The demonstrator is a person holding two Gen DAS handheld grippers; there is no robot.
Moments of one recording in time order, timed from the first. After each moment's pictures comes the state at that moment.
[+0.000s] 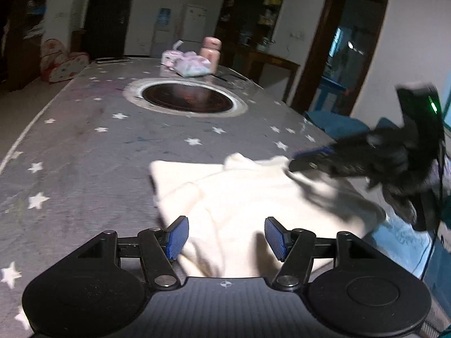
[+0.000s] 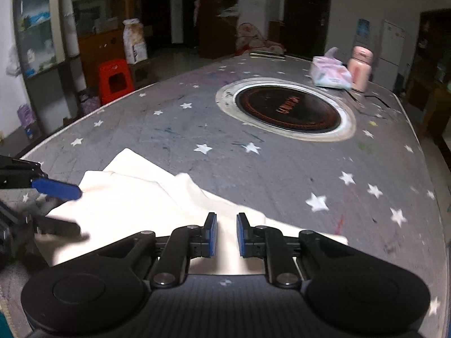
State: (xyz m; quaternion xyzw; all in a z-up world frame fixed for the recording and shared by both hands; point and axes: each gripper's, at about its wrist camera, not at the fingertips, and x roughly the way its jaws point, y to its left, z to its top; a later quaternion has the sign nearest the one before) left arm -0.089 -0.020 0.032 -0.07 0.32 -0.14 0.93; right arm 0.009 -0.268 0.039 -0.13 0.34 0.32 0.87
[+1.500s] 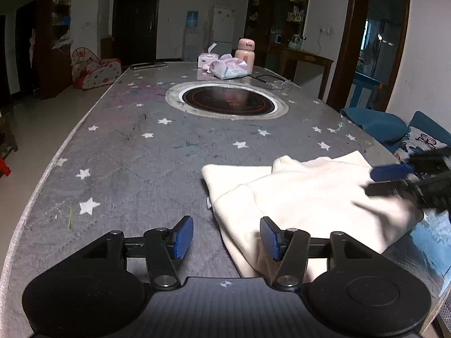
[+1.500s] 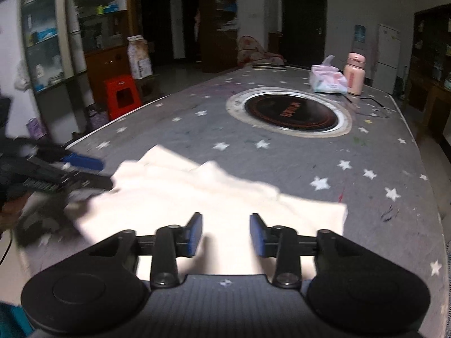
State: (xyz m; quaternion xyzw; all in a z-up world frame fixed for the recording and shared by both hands) left arm -0.087 -0.013 0.033 -0.03 0.34 -0.07 0.94; right arm -0.049 -0.287 0.045 -0.11 0.32 0.33 0.88
